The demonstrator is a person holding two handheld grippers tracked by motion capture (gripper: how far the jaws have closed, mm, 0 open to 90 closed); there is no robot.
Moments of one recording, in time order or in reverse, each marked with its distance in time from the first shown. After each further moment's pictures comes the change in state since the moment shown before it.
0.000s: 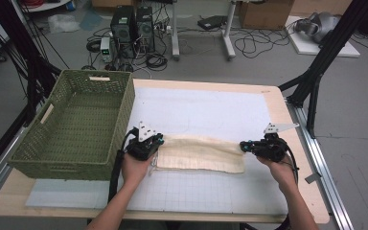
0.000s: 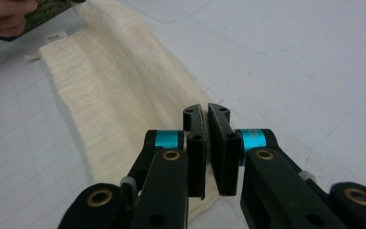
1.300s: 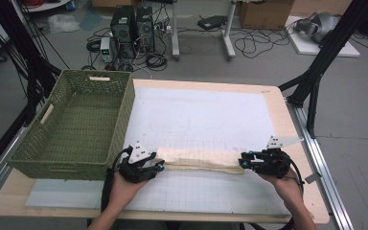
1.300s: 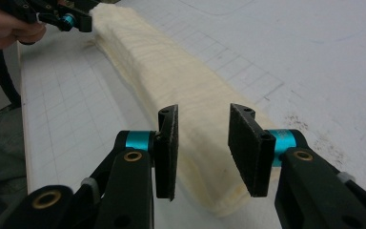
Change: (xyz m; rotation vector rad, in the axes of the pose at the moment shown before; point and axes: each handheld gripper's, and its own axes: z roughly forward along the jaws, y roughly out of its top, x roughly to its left) left arm -0.018 -0.024 -0.047 0.060 -0.167 0.050; right arm 0.037 -0.018 -0.012 -0.025 0.073 -0.033
